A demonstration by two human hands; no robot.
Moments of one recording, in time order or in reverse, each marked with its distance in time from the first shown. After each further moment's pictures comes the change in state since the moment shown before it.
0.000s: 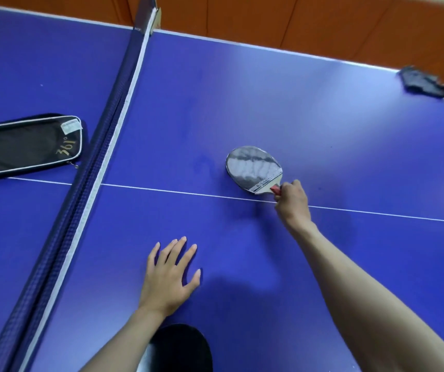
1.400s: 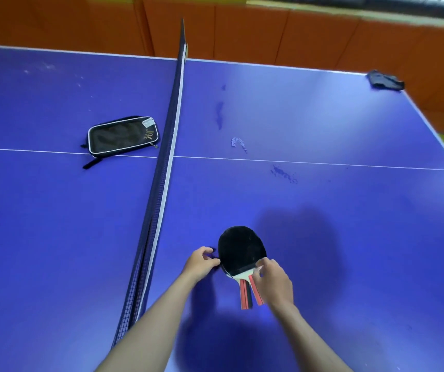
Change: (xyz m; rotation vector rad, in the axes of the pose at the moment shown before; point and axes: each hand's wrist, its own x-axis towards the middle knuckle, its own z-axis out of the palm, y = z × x) left_hand -0.204 -0.027 -0.129 -0.864 -0.540 -0.682; right_hand -0.471 -0.094 0.061 0.044 -0.163 0.199
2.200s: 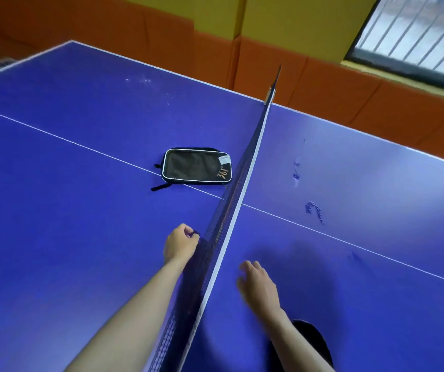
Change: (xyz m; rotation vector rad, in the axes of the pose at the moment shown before) left_hand 0.122 0.020 -0.256 -0.087 0.647 0.020; right_hand 0.128 -0.253 0.060 -0.289 -0.201 -0.456
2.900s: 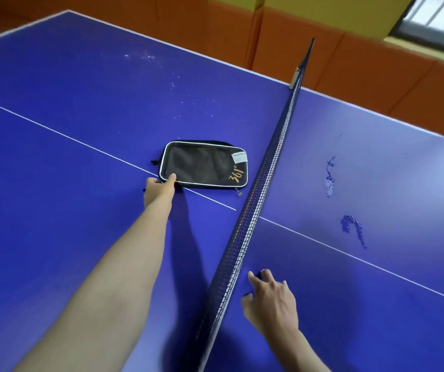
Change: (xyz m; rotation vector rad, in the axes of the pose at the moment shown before) left_hand 0.227 0.043 -0.012 -0.362 0.235 -0.354; right_hand 0.105 0.018 0.039 -0.296 0.158 -0.097
